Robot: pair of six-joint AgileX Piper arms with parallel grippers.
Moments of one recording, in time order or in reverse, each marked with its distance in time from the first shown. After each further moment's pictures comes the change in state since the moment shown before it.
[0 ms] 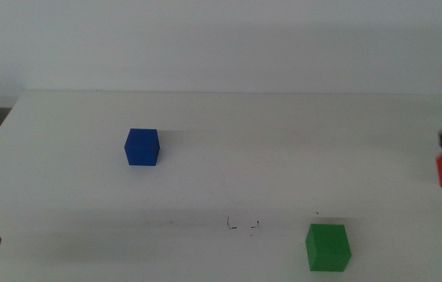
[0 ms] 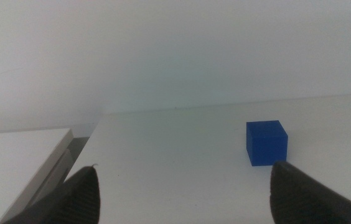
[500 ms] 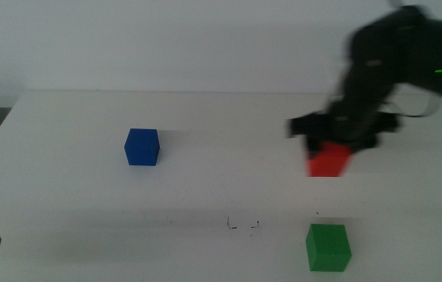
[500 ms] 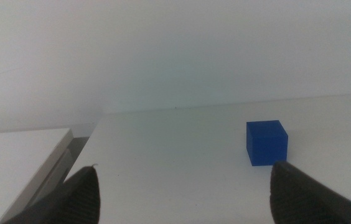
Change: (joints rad) left arm 0.000 0.000 0.000 0.000 0.000 0.000; right arm 0.516 0.353 -0.422 -0.134 0.178 0.373
